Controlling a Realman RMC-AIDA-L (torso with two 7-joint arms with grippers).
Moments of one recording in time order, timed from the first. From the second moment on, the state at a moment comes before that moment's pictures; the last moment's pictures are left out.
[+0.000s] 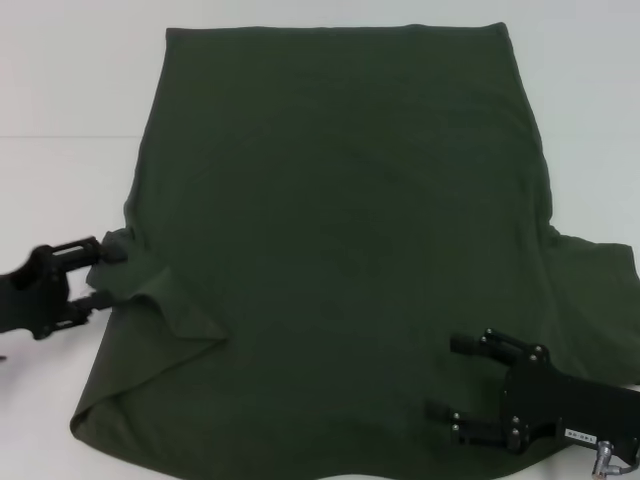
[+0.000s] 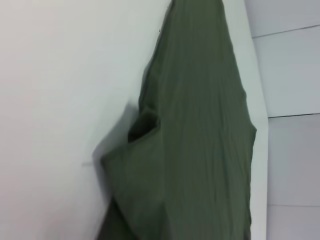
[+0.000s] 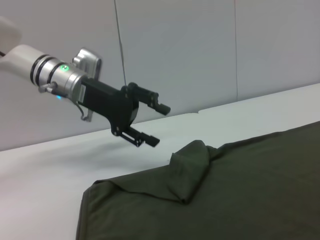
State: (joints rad) left arm -0.51 -1.96 0.30 0.50 2.23 1.42 -2.56; right arm 0.40 2.10 -0.69 -0.36 -1.90 -1.50 0.84
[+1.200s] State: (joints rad) left arm -0.55 -2.04 0.30 0.41 2.23 1.17 -2.51; right arm 0.40 2.10 -0.69 -0.34 -1.90 -1.46 0.83
